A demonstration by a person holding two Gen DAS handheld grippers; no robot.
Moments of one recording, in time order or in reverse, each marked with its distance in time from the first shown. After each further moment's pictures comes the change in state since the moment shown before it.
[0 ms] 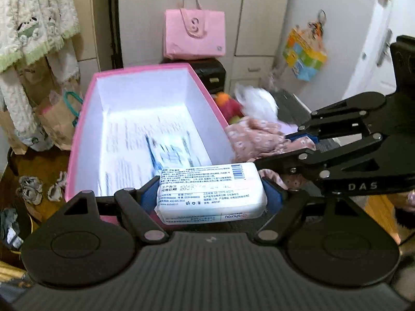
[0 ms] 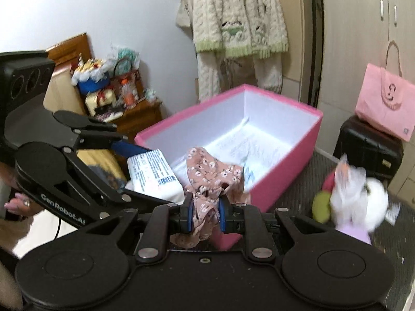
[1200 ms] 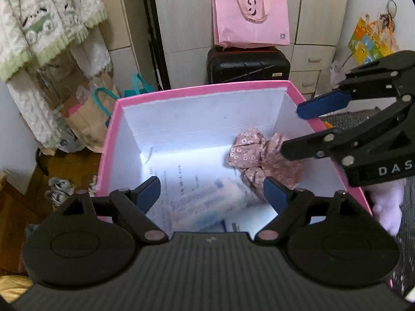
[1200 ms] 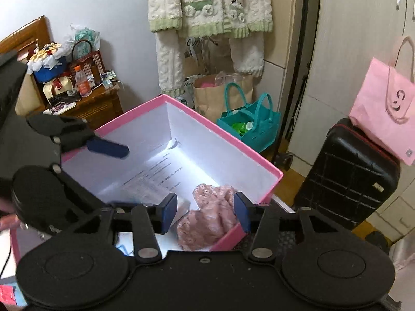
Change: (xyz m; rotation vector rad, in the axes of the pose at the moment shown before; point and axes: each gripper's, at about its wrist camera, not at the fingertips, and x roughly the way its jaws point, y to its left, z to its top) left arm 0.138 0.070 0.088 -0.019 0.121 0.218; right arm 0.131 -0.120 0.099 -0.037 0.149 -0.071
